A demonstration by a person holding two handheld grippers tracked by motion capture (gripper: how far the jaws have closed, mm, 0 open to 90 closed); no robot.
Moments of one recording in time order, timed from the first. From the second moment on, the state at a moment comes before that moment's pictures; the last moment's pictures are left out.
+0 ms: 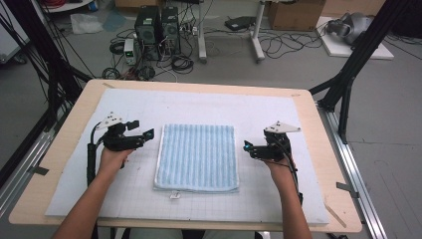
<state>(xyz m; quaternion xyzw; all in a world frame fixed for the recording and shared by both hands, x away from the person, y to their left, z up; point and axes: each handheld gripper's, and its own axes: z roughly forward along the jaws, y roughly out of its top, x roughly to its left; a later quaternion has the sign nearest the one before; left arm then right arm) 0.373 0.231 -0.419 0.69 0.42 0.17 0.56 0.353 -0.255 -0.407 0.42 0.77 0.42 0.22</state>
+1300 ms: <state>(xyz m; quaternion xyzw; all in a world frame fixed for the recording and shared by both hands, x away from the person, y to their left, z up) 0.454 0.183 -0.450 0.78 0.43 0.15 0.43 0.353 -0.258 -0.416 0.43 0.77 0.42 0.20</state>
